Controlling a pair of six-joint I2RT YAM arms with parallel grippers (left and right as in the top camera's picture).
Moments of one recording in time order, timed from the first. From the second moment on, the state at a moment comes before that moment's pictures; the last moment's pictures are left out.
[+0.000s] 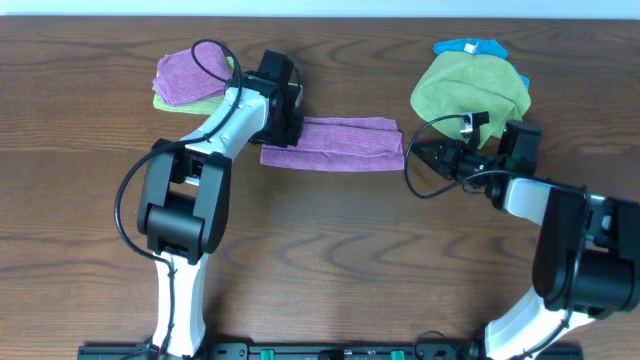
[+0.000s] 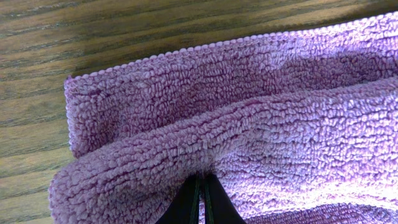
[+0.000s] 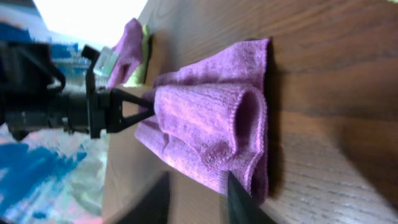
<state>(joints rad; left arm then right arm) -0.31 2.23 1.67 -0.79 0.15 -0.07 -0.17 1.89 0.79 0.28 -1.02 0.50</state>
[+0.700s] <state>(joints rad) -0.31 2.23 1.67 -0.77 0.15 -0.07 -0.15 1.98 0.80 0.25 -1.01 0.47</state>
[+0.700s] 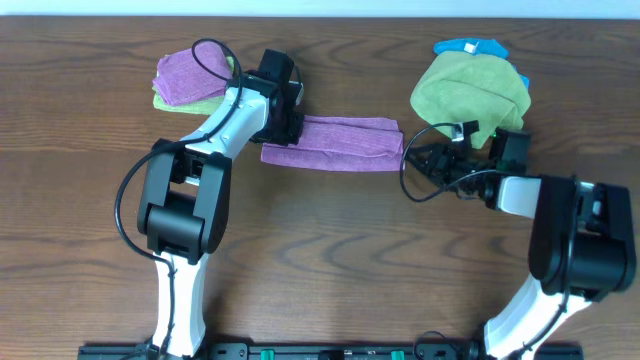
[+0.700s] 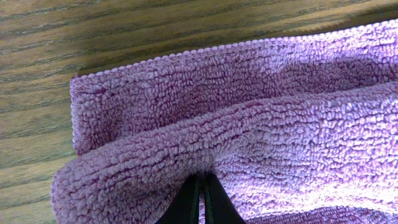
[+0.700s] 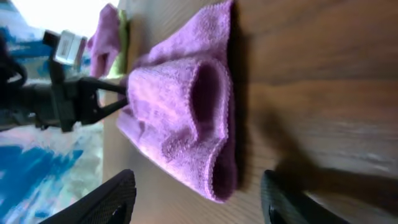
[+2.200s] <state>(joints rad) -0.31 2.23 1.67 -0.76 0.15 -0.07 -0.02 2.08 1.04 0.14 -0.85 0.46</state>
